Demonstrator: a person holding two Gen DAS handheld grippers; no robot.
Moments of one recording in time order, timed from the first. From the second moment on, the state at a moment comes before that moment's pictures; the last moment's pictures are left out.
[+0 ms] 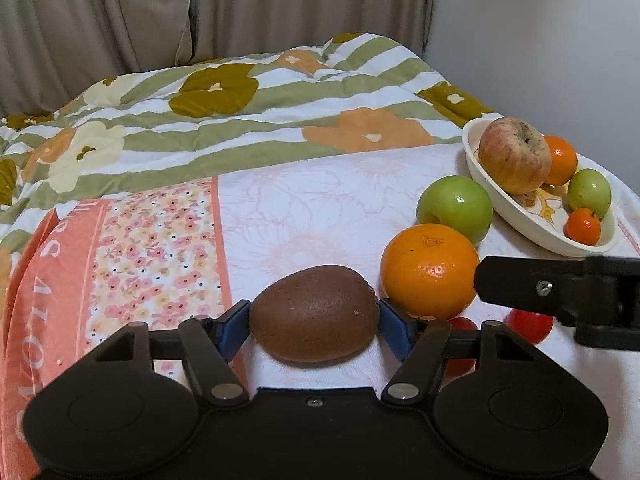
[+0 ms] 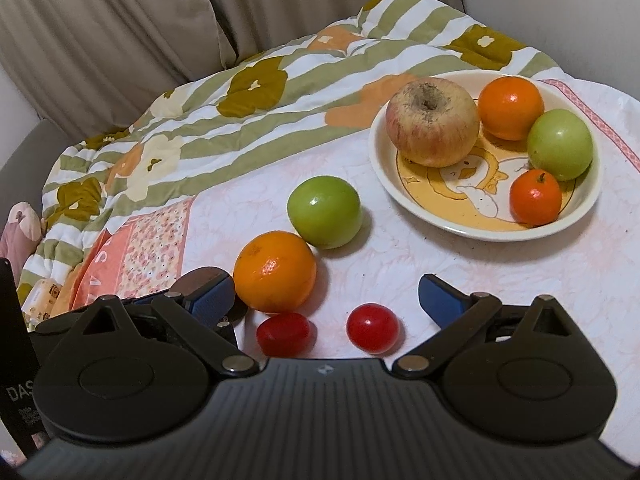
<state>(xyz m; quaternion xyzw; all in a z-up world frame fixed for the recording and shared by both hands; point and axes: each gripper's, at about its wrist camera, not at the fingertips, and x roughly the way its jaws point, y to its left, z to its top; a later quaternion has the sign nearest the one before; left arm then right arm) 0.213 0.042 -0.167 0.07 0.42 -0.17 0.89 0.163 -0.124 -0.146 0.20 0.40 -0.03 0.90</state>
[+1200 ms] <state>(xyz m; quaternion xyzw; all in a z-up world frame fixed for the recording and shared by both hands) 0.182 0.074 -0.141 0.07 0.41 -0.11 0.90 0.199 -0.101 -0.163 0.16 0.40 0.06 0.90</state>
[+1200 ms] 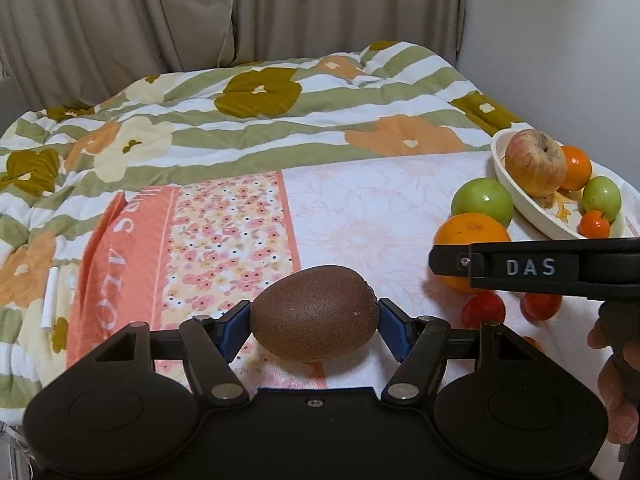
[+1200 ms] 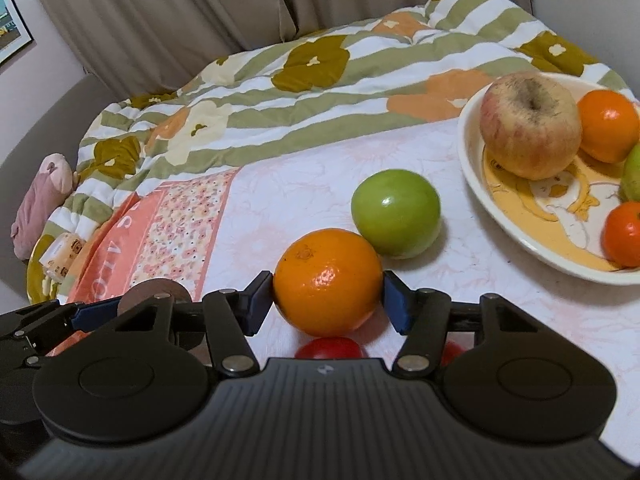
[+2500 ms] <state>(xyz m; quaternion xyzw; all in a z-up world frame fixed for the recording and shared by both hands) 0.192 -0.140 -0.089 0.06 0.39 -0.13 0.91 0.201 -0.341 -0.072 0.11 0.34 0.08 0.93</state>
